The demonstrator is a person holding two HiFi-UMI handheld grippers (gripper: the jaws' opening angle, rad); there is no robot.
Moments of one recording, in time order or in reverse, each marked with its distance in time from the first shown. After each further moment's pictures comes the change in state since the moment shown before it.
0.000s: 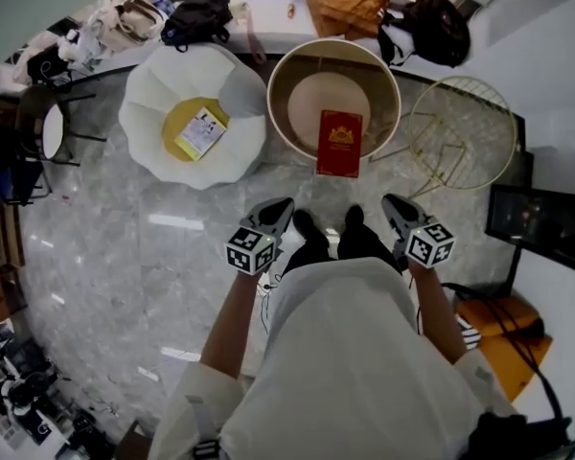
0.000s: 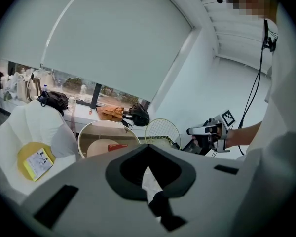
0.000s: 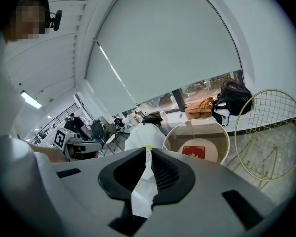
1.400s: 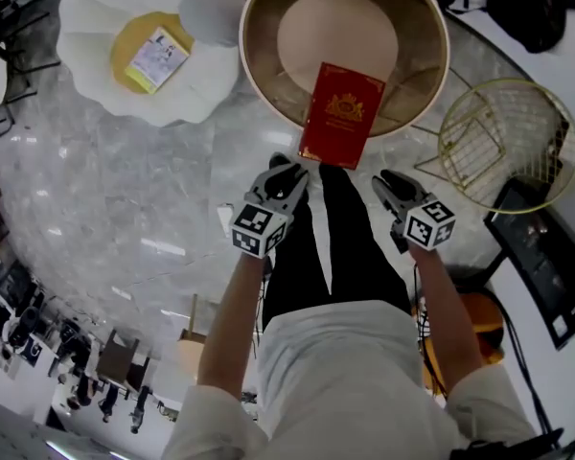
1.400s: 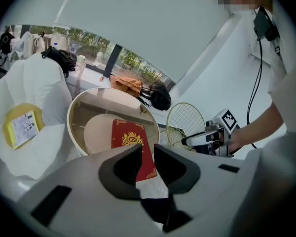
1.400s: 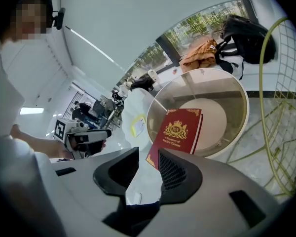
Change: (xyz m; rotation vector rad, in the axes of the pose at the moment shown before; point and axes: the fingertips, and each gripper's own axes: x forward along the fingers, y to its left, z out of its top) left arm 0.240 0.105 -0.105 -0.241 0.149 0.111; right arm 0.179 -0.202 -0.110 0.132 0.419 0.146
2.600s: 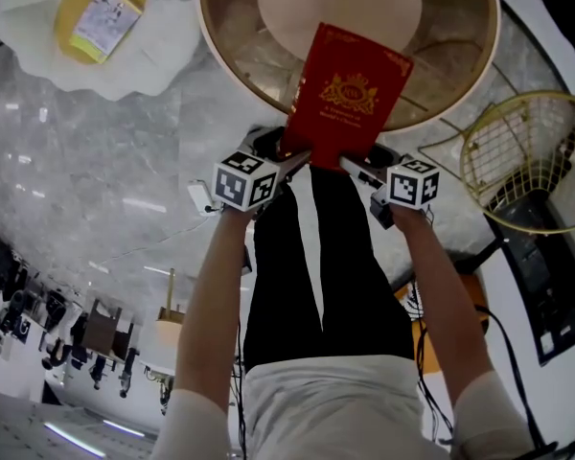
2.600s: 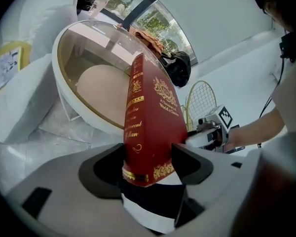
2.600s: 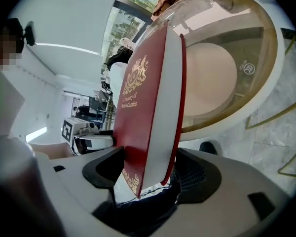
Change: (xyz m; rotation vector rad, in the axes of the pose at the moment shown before) left arm 0.144 0.094 -0.136 -0.246 0.291 -0.091; right arm 0.150 -0.100 -0.100 0.262 0.263 0.109
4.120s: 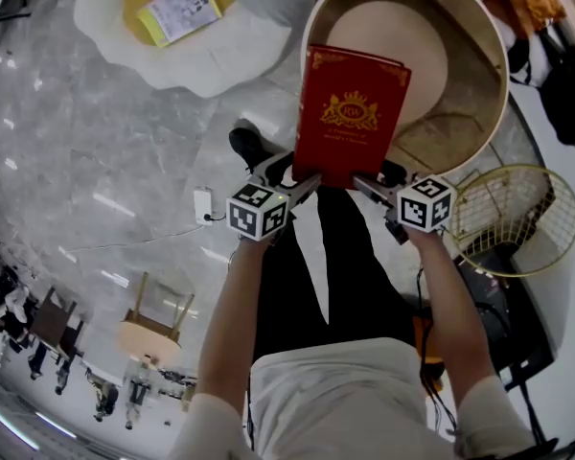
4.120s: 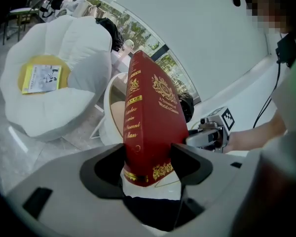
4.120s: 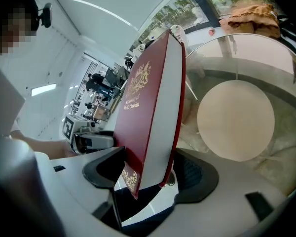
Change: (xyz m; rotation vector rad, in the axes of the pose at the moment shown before) left arm -0.144 0.013 0.046 -0.159 -0.371 0.052; right arm 0.022 0.151 0.085 -0.417 0.152 -0.016
